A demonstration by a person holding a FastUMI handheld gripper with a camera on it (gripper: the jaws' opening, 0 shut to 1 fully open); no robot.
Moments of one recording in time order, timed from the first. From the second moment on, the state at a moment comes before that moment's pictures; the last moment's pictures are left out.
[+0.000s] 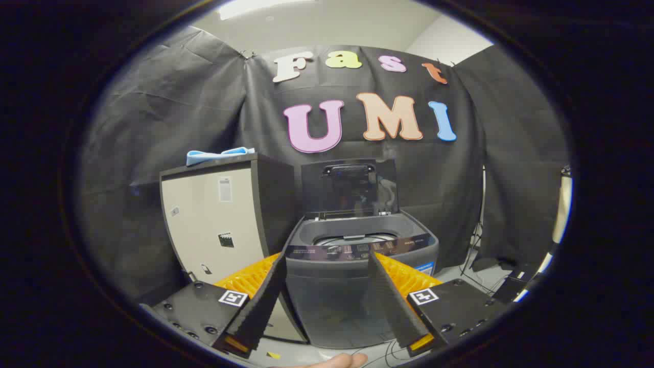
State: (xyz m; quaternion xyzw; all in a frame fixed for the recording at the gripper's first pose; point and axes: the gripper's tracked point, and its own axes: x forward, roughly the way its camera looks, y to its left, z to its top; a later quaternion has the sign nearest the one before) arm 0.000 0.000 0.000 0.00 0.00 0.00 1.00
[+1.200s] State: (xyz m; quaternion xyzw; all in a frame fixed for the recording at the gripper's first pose) arm 0.016 0.018 0.005 0.01 0.00 0.01 1.00
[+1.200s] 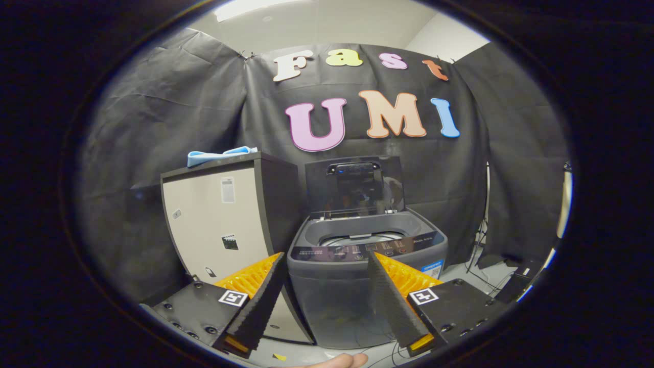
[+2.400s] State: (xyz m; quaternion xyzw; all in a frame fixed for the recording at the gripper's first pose) arm 0.250 0.255 0.255 0.00 -0.03 0.09 1.00
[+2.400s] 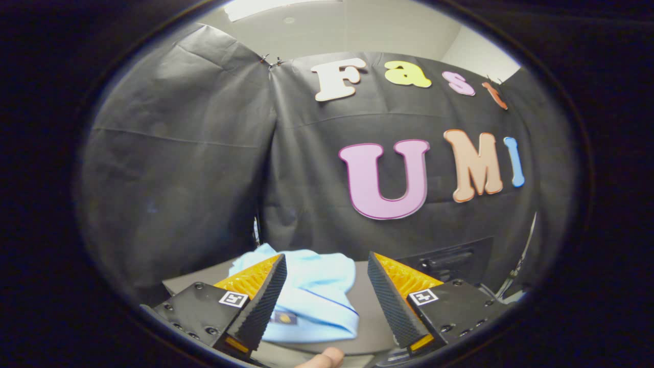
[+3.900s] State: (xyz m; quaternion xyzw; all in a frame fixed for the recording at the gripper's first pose) arm 0.350 0.309 0.140 0.00 0.30 0.03 0.95
